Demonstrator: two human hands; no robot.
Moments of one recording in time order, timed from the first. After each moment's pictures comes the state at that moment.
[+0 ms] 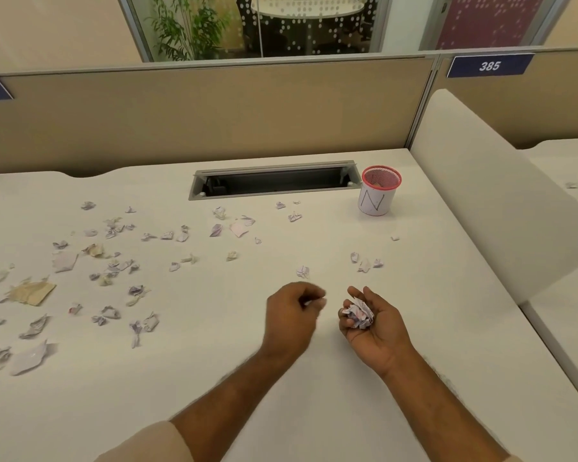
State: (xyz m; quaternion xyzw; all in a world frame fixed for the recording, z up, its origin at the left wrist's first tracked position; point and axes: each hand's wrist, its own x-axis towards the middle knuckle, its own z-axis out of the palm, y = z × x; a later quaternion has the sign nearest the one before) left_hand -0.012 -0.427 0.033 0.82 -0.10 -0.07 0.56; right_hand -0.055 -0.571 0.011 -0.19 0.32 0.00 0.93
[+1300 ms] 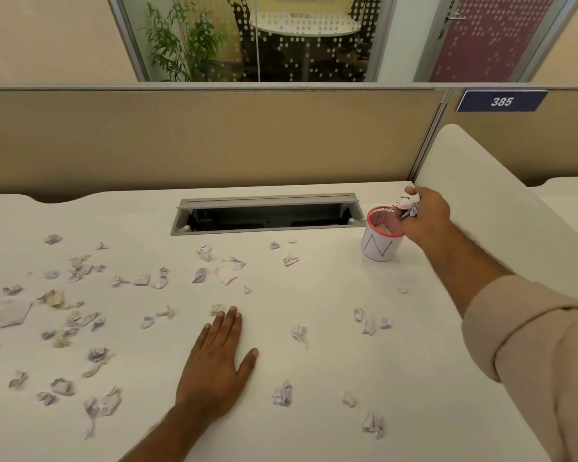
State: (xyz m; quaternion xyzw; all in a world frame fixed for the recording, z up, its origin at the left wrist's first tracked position) left_hand 0.094 -0.339 -0.055 0.97 -0.23 -0.02 0.13; right_hand 0.183 -0.748 0.109 -0.36 0.34 -0.20 0.84
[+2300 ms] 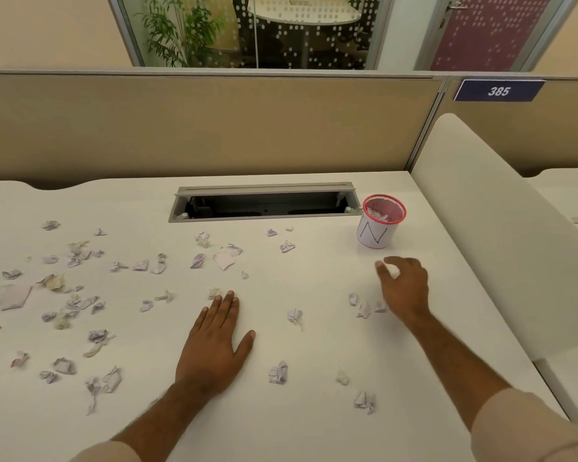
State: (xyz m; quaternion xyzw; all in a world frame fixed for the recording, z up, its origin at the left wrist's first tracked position) left_hand 0.095 -0.340 -0.058 0.97 -0.22 -0.01 0.12; right_hand 0.071 -0.700 -0.012 -0.87 0.32 -0.20 0.32
